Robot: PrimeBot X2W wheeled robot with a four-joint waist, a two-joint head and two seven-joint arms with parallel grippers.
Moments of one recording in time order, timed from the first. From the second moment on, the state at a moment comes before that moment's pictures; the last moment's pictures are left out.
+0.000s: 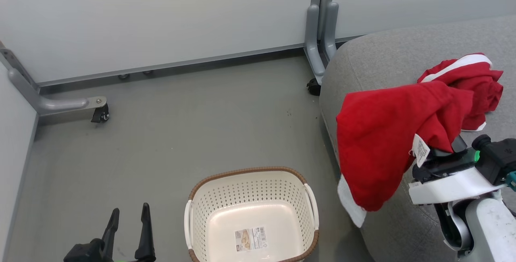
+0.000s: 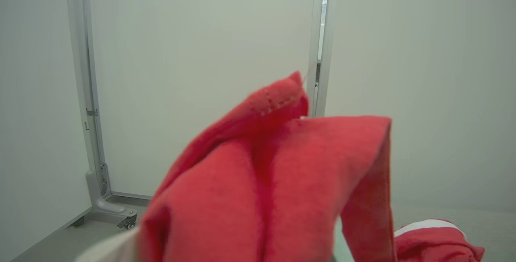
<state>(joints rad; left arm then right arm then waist) 0.09 0.05 0.00 0.28 -0.30 -0.13 -0.26 -0.14 -0.26 0.10 -0.03 0.24 0.13 -0.26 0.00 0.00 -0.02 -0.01</state>
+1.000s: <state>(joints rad) 0.10 0.05 -0.05 0.26 -0.33 -0.13 -0.26 -0.13 -0.25 0.10 -0.03 0.24 0.13 -0.26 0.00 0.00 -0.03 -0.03</state>
